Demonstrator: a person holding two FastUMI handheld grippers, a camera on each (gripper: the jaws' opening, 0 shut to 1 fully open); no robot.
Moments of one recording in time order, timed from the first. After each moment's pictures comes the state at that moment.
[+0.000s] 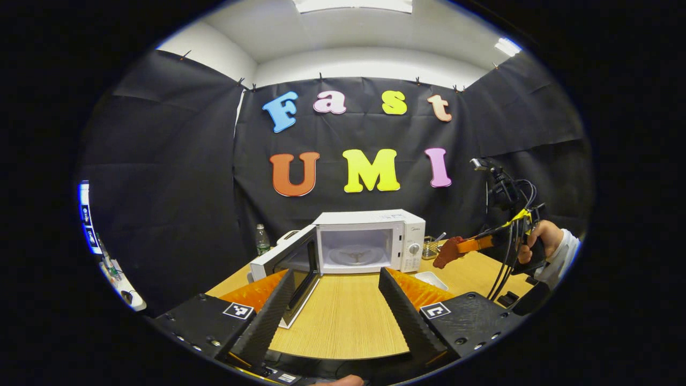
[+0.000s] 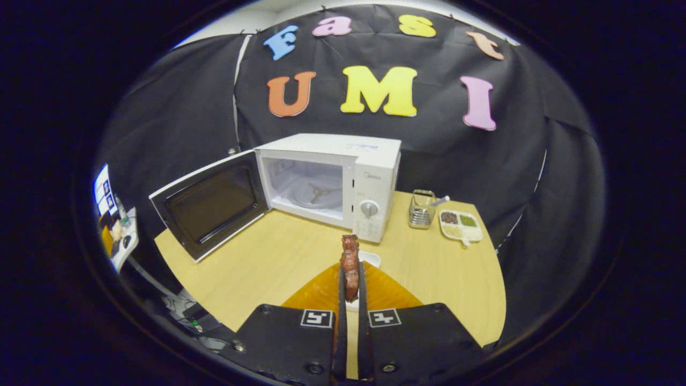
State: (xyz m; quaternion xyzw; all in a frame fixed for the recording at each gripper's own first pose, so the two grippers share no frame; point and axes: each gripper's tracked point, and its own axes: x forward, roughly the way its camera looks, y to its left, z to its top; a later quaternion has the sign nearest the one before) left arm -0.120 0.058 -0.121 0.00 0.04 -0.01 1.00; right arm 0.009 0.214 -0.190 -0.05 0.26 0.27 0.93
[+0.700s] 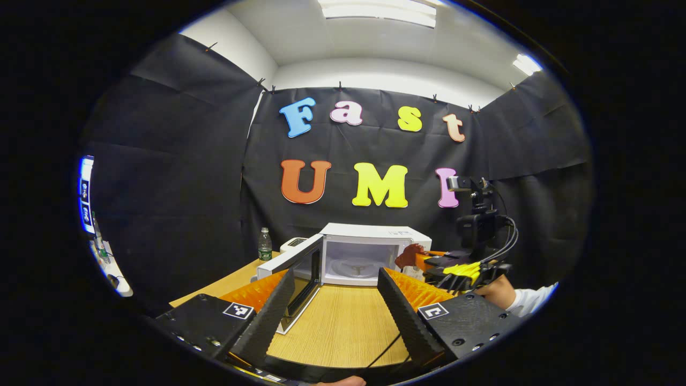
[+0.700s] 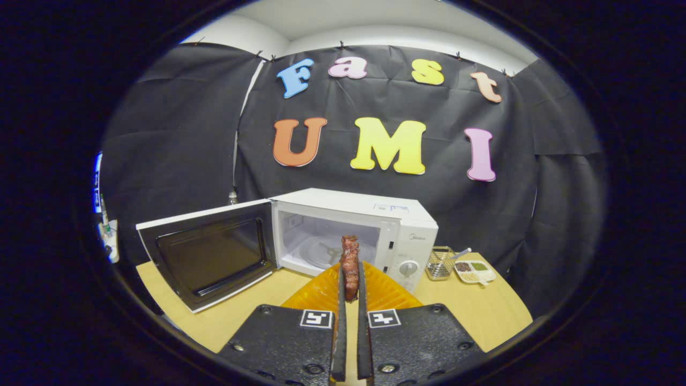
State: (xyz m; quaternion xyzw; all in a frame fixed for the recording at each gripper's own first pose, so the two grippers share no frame) left arm -0.109 0.082 -0.105 -0.06 -0.01 0.01 1.00; right arm 0.040 0.359 -0.171 0.00 0.12 0.22 0.97
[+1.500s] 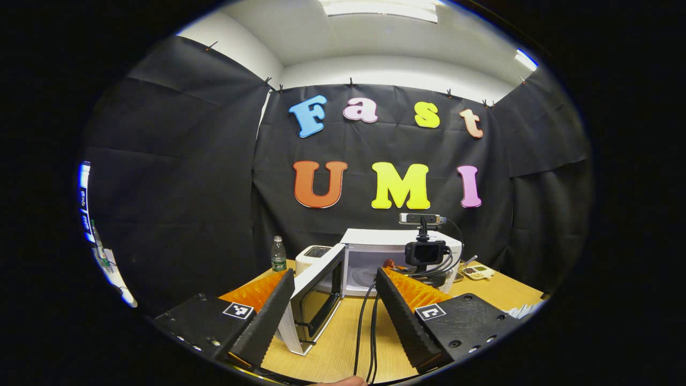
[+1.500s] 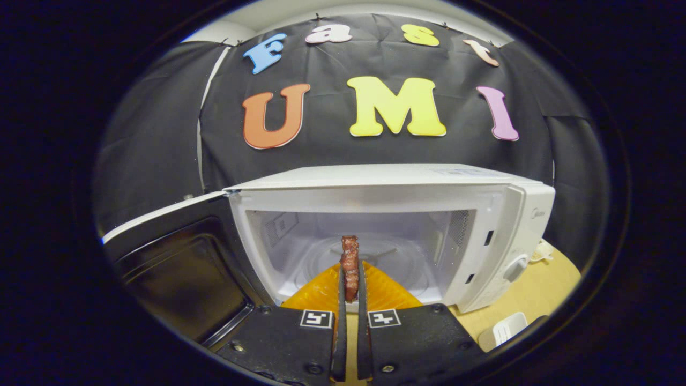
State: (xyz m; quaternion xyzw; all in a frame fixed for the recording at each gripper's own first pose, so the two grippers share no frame) left arm -0.038 0.124 -0.110 -0.03 0.00 0.04 1.00; right arm 0.200 0.514 -0.253 0.06 0.18 0.18 0.97
